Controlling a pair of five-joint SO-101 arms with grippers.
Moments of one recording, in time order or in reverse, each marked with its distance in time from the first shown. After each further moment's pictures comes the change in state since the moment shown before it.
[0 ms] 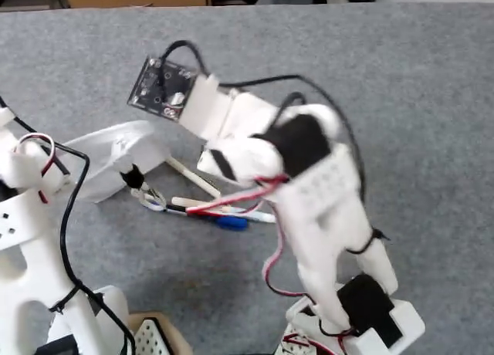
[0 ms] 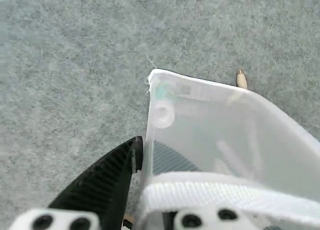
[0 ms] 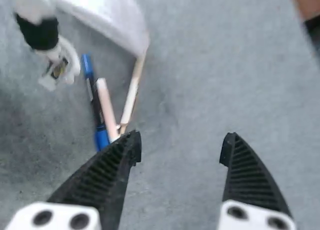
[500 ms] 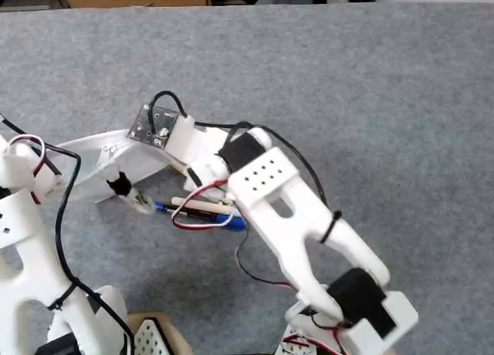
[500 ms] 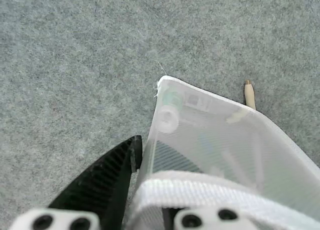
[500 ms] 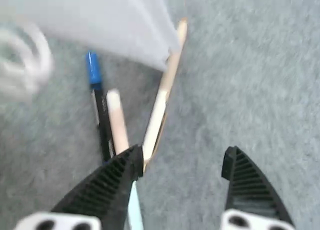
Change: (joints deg) left arm -2.7 -3.3 0.1 -0.1 -0.4; right arm -1.6 5.3 32.5 -30.8 -0.7
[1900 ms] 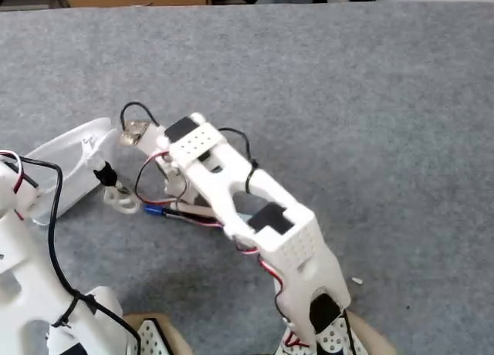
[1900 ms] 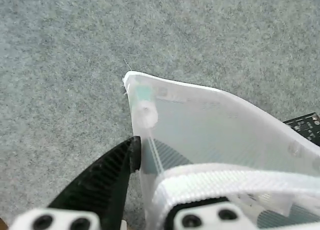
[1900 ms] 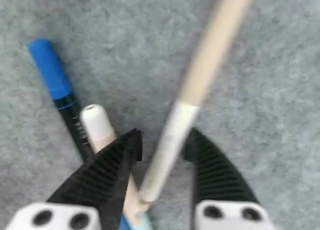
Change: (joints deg) left arm -7.8 -5.7 0.2 0.1 -0.4; right arm -1.8 45.0 -33.8 13.0 -8.0
